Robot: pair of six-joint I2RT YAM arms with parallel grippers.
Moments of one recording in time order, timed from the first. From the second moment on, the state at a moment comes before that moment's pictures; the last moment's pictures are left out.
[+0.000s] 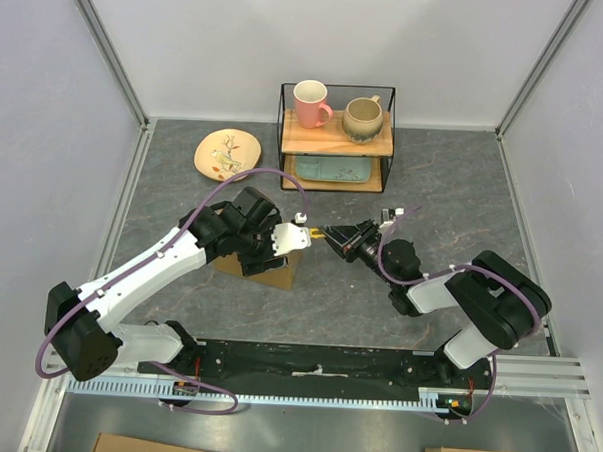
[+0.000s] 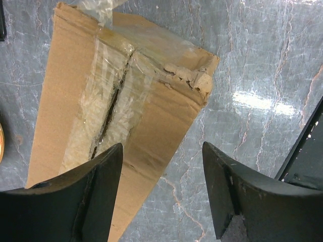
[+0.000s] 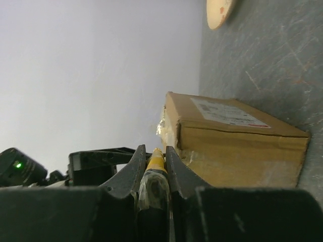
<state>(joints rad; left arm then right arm) -0.72 1.24 1.07 -0.88 0.10 0.66 0.68 1.60 0.34 1.28 -0.09 1.49</state>
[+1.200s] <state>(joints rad) -0.72 1.23 1.07 -0.88 0.11 0.66 0.67 1.67 0.37 1.29 -0.11 1.46</state>
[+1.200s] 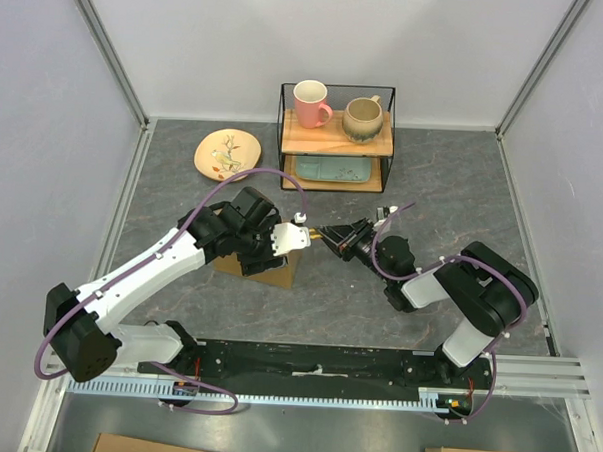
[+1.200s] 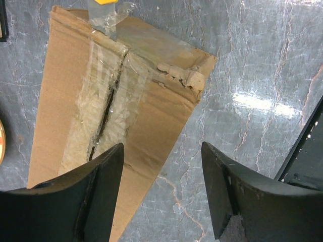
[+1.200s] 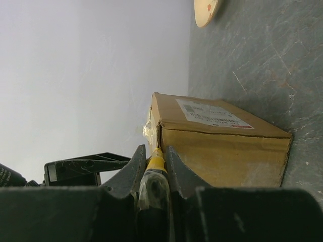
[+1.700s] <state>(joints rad) -0.72 1.22 1.07 -0.88 0.11 0.66 0.67 1.70 0.40 1.30 -0.11 1.46</state>
